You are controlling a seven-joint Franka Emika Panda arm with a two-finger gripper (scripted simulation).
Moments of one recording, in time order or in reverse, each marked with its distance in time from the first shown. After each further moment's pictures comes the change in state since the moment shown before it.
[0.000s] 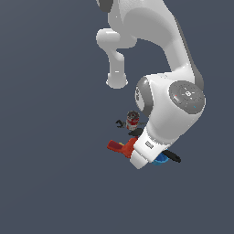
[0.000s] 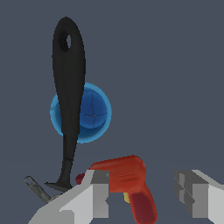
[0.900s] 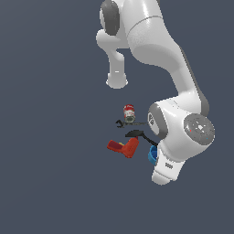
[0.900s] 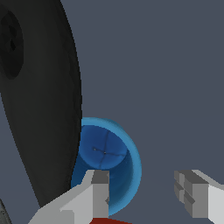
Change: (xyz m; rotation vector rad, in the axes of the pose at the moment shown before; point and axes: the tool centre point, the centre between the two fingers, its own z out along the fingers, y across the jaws) arm 0.060 -0.027 0.067 0.043 0.011 -0.295
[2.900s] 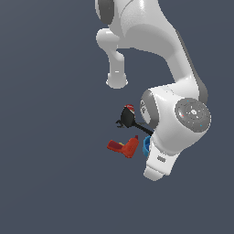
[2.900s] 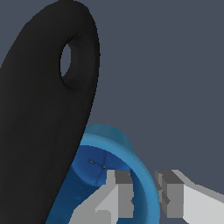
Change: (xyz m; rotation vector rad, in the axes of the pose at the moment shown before) arm -0.035 0.007 -0.044 0.004 -0.001 -0.007
